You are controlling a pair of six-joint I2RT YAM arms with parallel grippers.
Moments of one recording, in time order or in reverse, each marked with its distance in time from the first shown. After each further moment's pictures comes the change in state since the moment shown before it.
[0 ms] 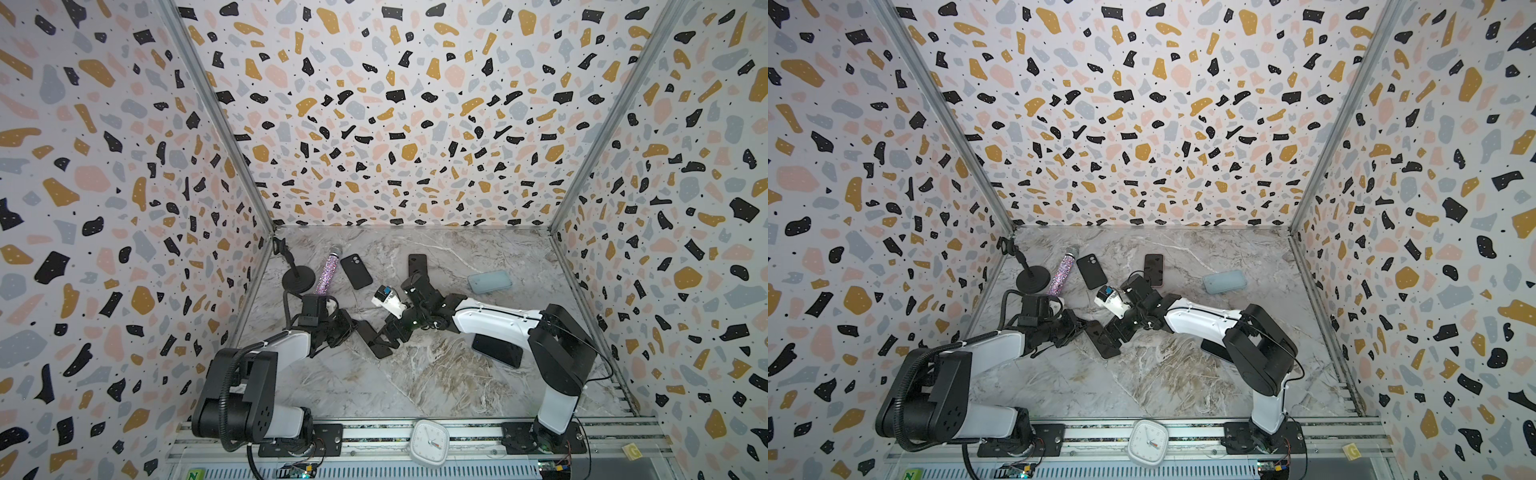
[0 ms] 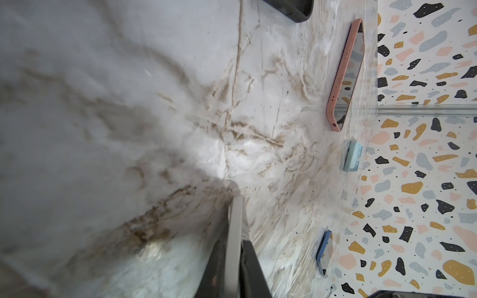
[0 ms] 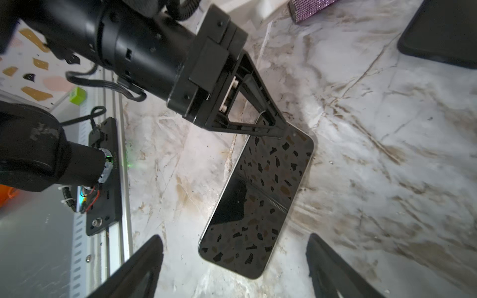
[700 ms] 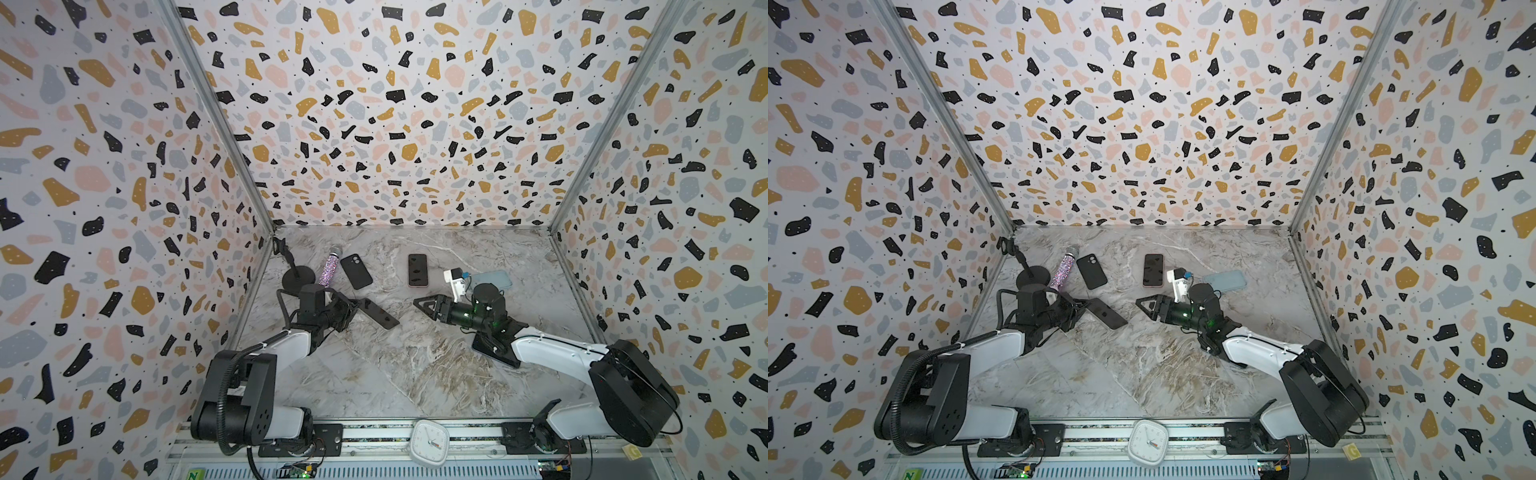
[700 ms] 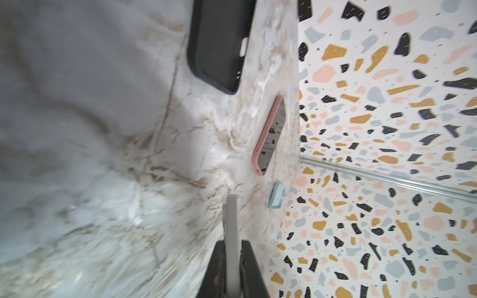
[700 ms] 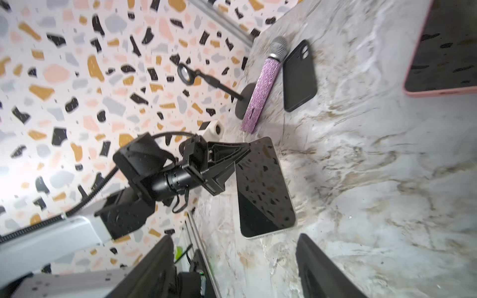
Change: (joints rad) left arm -0.020 -0.018 0.021 0.296 -0.016 -0.449; right arm -0.229 -0.406 -0.601 0.754 0.058 0.940
